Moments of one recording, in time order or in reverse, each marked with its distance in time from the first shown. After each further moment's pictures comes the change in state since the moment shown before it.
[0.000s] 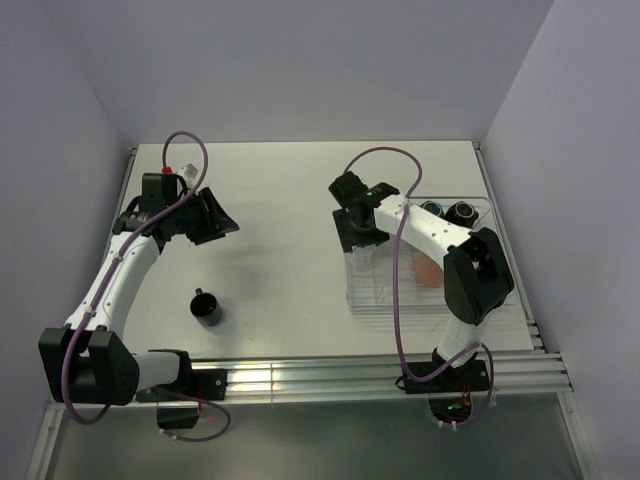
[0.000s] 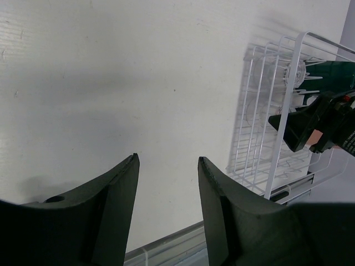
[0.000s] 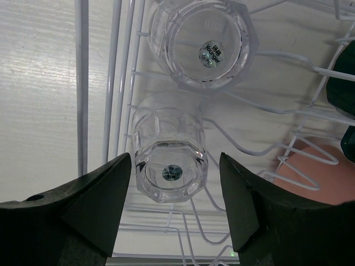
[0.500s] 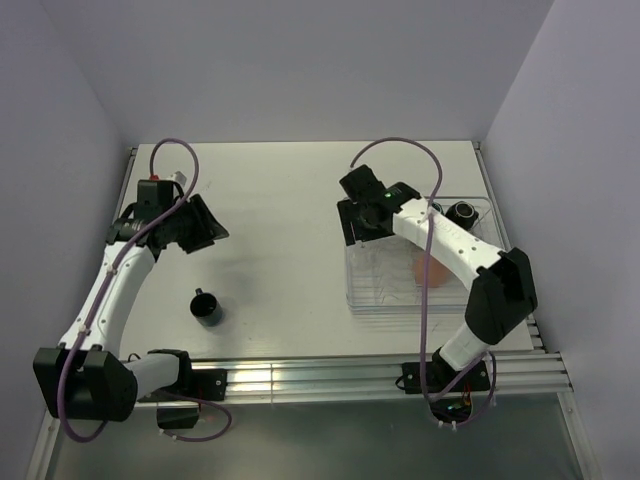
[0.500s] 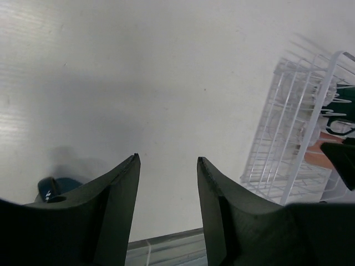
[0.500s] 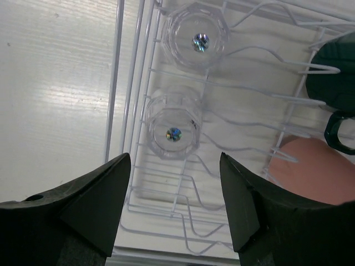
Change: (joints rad) left arm 0.000 -0.064 -0.010 -0.084 -0.132 -0.045; right arm 0.000 -0.148 -0.013 0.005 -0.023 0.001
